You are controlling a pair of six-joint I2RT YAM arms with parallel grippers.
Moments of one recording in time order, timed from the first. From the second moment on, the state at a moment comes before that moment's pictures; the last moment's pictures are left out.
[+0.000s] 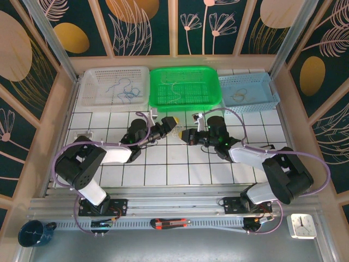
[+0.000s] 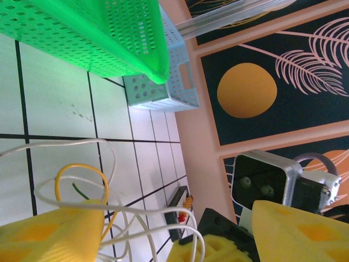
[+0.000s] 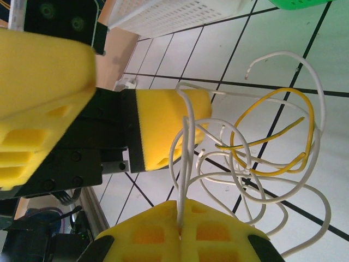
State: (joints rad) left arm -0.62 1.65 0.59 0.91 0.38 -1.21; right arm 0.60 1.40 0.57 0.41 -0.54 0.67
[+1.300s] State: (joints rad) left arm -0.62 1.64 0.66 0.84 0.36 -1.03; right arm 0.57 1.26 0.49 0.29 -0.41 0.54
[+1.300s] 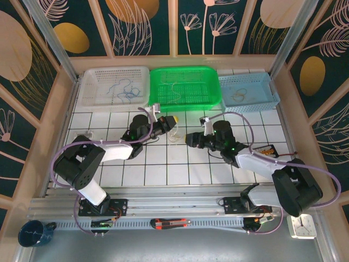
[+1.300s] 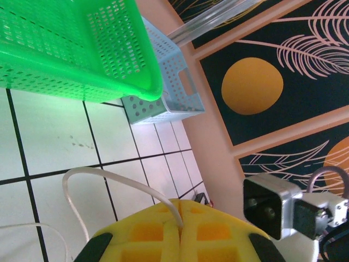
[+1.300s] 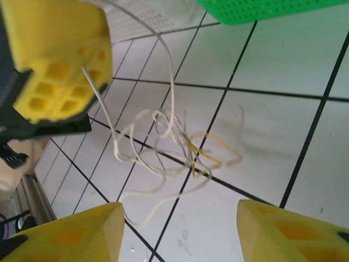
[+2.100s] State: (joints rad) left arm -0.63 1.63 0.66 0.93 0.35 -1.23; right arm 0.69 1.60 0.66 0.55 -0.18 0.63
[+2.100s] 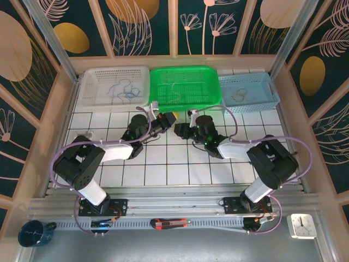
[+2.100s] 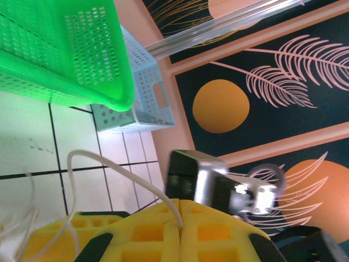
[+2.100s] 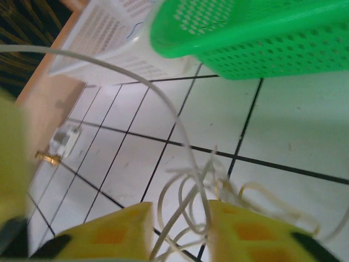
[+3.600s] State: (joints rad) left arm -0.64 1.48 0.76 0.80 0.36 -1.15; right arm 0.76 1.12 0.46 0.43 -0.10 0.65
